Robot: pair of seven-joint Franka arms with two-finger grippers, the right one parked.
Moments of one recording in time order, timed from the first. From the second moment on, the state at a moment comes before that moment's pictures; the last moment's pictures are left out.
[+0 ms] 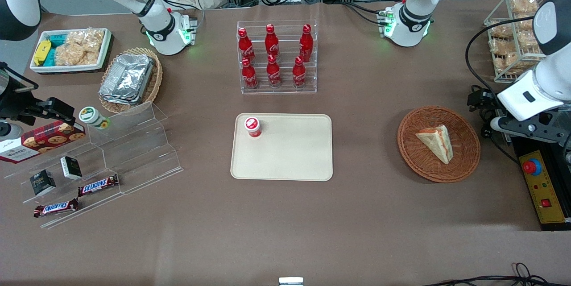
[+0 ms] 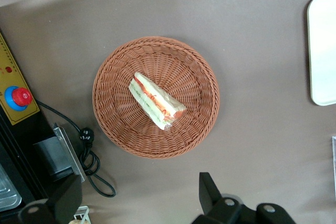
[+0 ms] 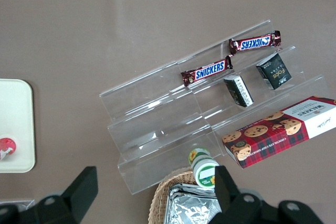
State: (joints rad) arm 0.39 0.10 -0.45 -1.65 0.08 1.65 0.20
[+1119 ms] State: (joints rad) arm 0.40 0.14 -0.40 -2.12 0.09 2.19 -0.68
